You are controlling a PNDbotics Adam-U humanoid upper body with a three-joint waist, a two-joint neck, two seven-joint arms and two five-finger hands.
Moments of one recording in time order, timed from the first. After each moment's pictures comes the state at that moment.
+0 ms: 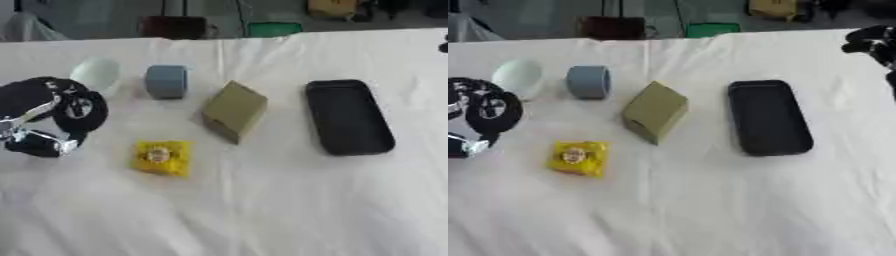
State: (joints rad) left arm -0.37 0.55 -0.01 -1.70 -0.94 -0.24 -0.65; right arm -0.20 -0.50 -0.22 -1.86 -0.47 -0.13 0.26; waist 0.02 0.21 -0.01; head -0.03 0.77
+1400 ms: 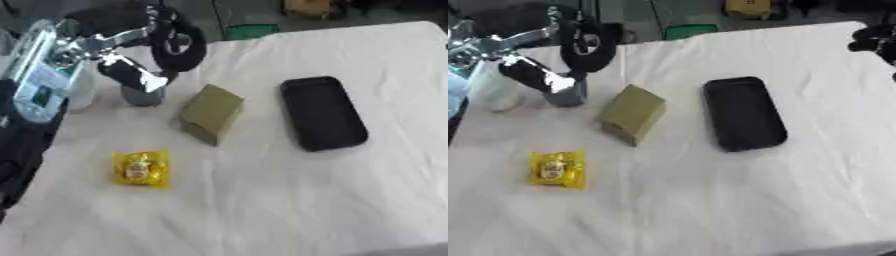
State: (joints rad) left arm -0.89 0.37 -0.27 -1.38 -0.80 -0.35 -0.56; right arm -0.24 -0.50 -0.20 -1.85 -0.48 -0.13 0.28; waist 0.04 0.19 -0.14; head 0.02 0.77
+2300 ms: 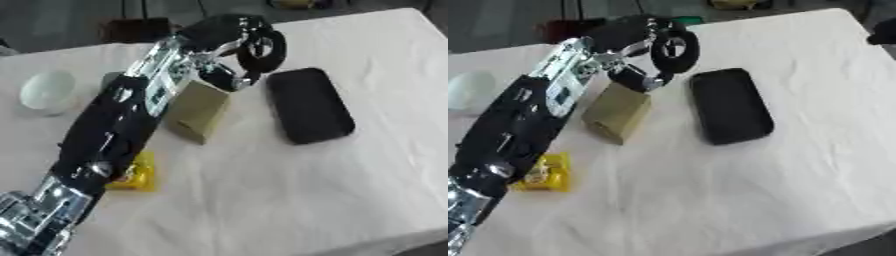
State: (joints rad) left arm -0.99 0.14 -0.33 -1.09 -1.04 -0.40 -0.20; right arm -0.30 -0.50 -0.17 -1.87 -0.50 -0.13 0.31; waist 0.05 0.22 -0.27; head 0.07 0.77
